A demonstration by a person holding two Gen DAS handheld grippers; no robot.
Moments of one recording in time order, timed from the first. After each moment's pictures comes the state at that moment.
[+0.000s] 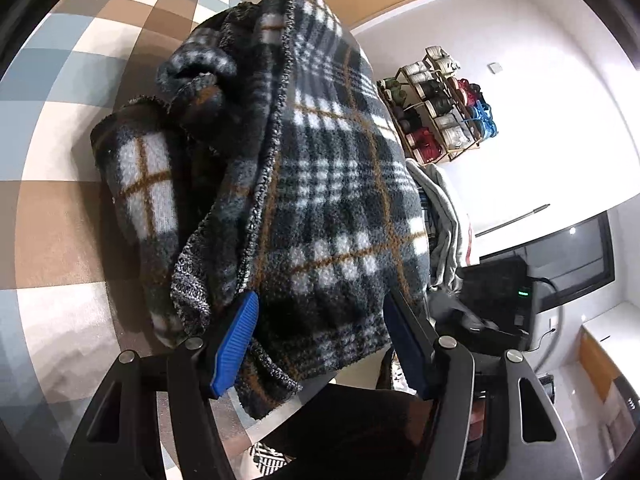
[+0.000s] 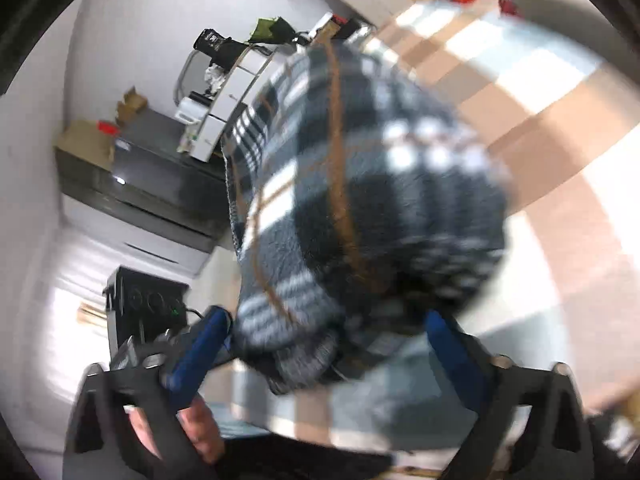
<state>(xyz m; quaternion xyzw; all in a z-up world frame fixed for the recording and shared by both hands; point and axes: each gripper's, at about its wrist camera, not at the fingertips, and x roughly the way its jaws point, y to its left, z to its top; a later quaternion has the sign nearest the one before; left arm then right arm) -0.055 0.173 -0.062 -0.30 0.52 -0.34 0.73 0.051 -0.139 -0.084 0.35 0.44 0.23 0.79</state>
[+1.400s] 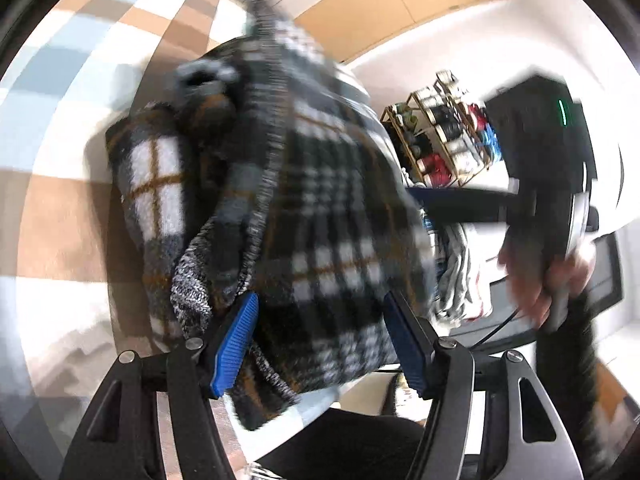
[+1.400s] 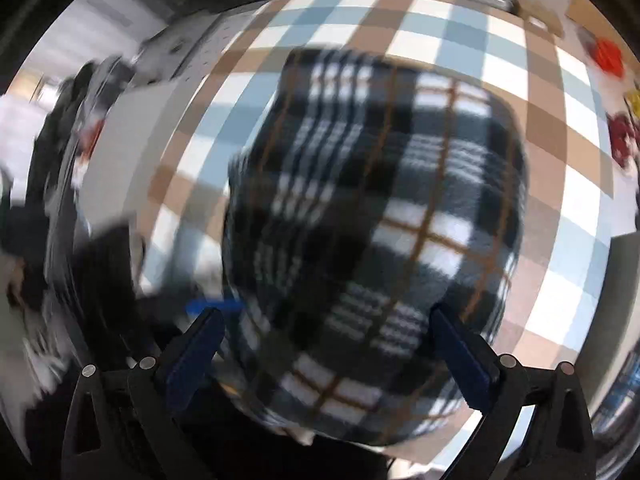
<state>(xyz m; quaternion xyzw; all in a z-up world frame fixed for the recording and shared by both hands) -0.058 0.181 -0.072 -0.34 0.49 -0.30 0.75 0.150 -0.077 -0.038 -0.07 0.64 0.32 0.69</state>
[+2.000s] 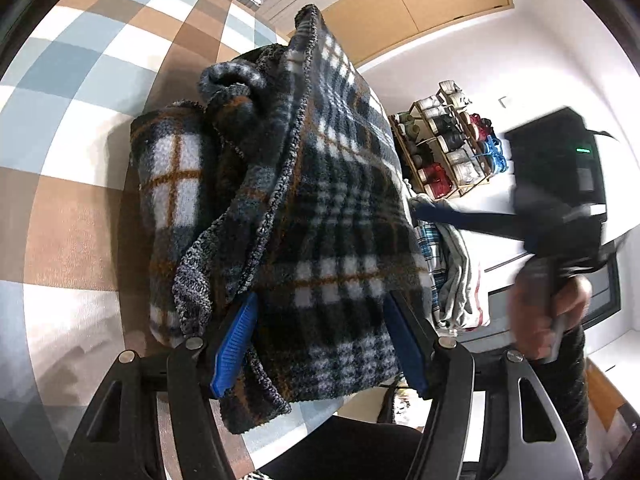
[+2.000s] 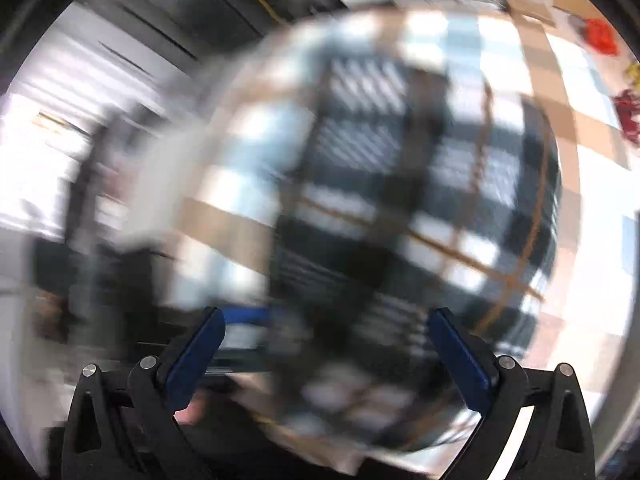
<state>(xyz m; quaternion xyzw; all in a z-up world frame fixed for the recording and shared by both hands) -0.055 0.181 -0.071 -0.34 0.48 -0.30 0.75 0.142 -0.100 -0.021 0.07 0.59 0.37 0.71</state>
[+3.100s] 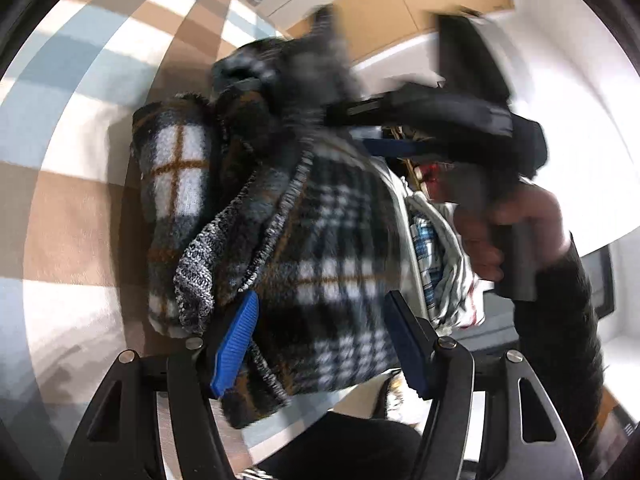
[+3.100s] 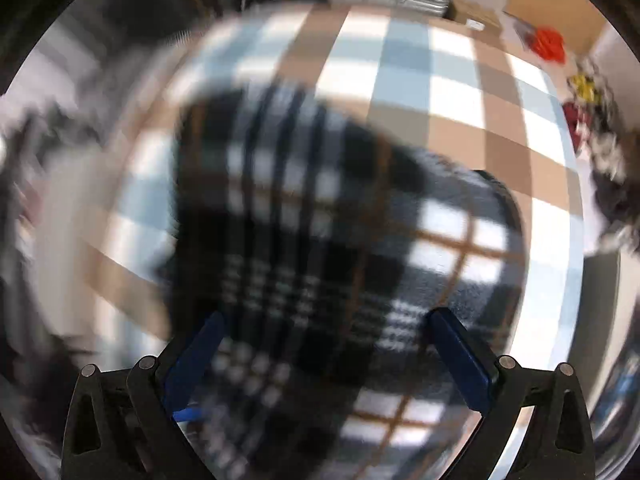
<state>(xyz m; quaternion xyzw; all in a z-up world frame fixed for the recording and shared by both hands) -0.063 0.194 -0.075 -0.33 0.48 -0.30 0.75 0.210 -0.057 -0.072 -0.09 0.63 0.19 0.75</state>
